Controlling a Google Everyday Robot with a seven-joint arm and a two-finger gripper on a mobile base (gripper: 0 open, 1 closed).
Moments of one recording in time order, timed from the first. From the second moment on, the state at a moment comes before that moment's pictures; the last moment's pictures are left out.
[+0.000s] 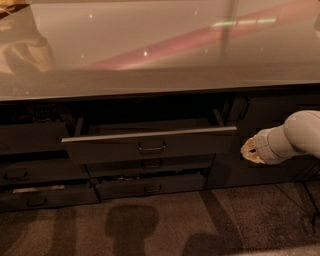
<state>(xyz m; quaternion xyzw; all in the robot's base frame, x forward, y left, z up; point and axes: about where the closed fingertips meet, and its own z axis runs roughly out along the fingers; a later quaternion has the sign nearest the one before) 0.554 -0.306 0.674 -0.76 0.60 -0.13 0.21</state>
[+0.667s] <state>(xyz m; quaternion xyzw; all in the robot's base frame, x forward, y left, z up) 0.554 -0.305 0.674 -0.76 0.60 -0.13 0.21</state>
